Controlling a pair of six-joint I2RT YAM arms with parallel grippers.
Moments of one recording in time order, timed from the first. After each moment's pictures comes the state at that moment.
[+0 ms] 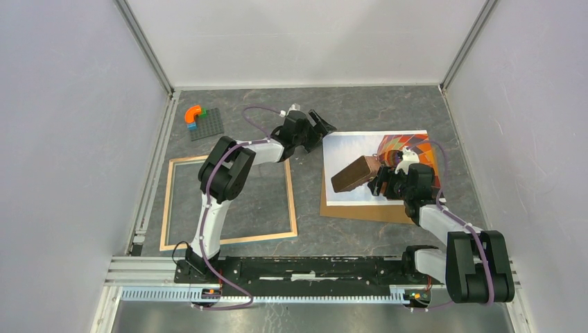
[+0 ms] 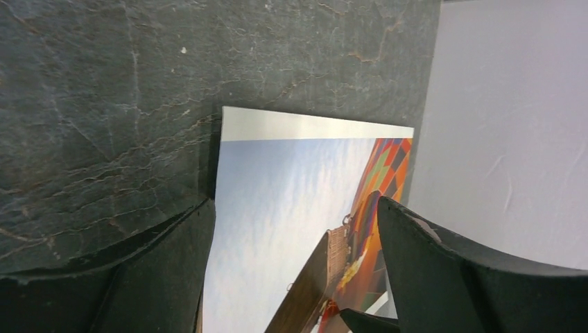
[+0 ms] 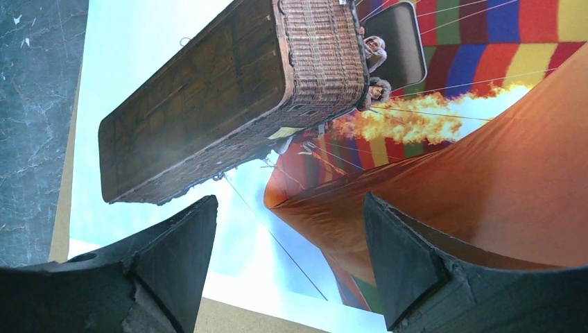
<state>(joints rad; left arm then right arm) -0.59 2.22 1.44 0.30 0.12 -1.13 0.02 1.16 0.29 0.23 -0.29 0.20</state>
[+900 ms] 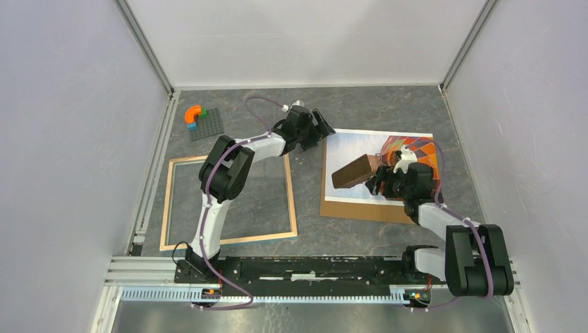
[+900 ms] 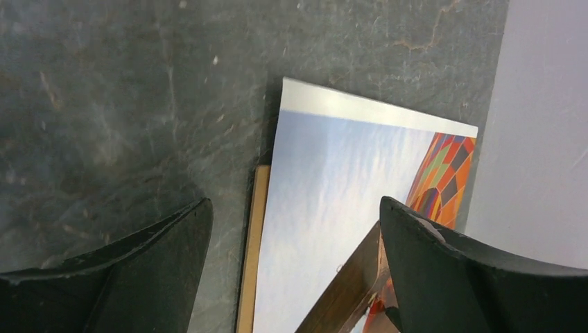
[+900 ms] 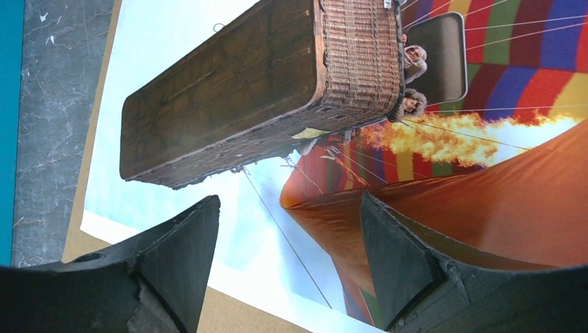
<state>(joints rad) -0.59 2.22 1.51 0.12 0.10 -0.98 0.02 1.20 0.29 0.28 -0.34 0.21</state>
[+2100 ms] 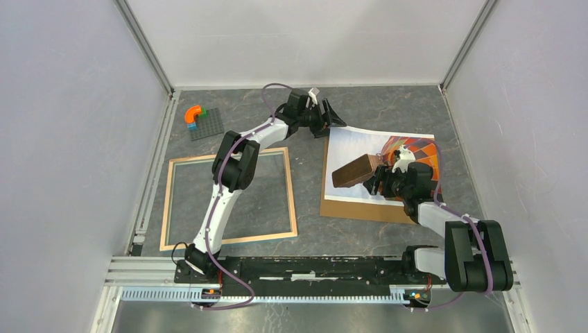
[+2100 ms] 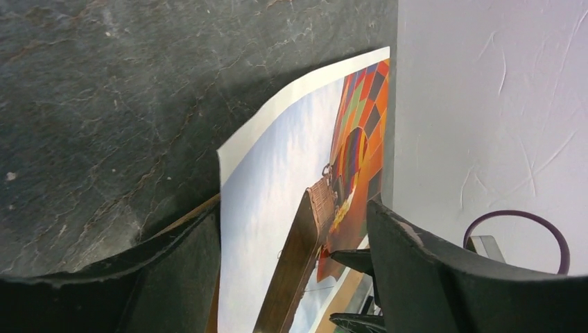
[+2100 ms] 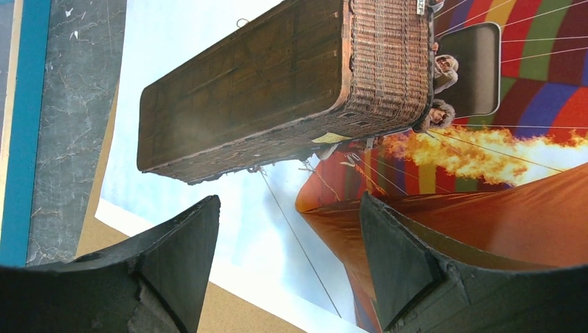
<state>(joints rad) -0.52 2.48 1.95 0.00 0.60 -0.91 0.02 1.24 0.29 0.32 -0.40 0.21</state>
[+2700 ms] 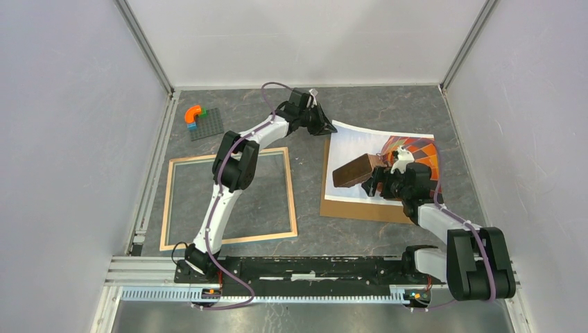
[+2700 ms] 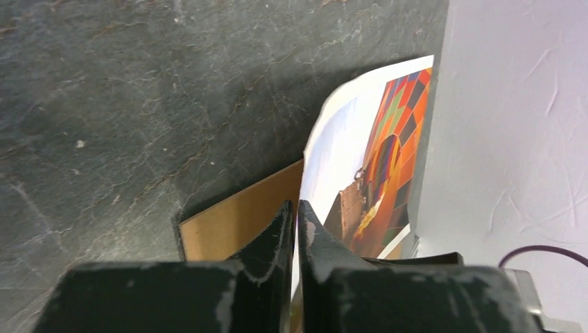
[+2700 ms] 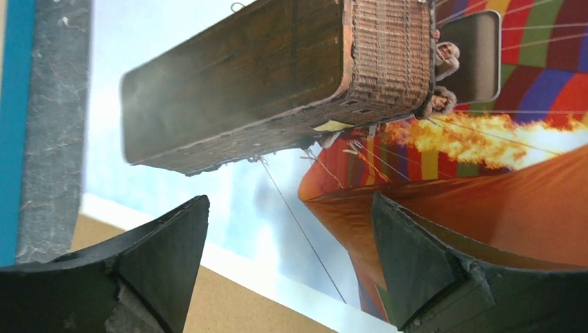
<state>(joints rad) -0.52 2.48 2.00 -0.16 0.52 -0.87 0.03 1.20 0.29 0.28 -0.37 0.20</state>
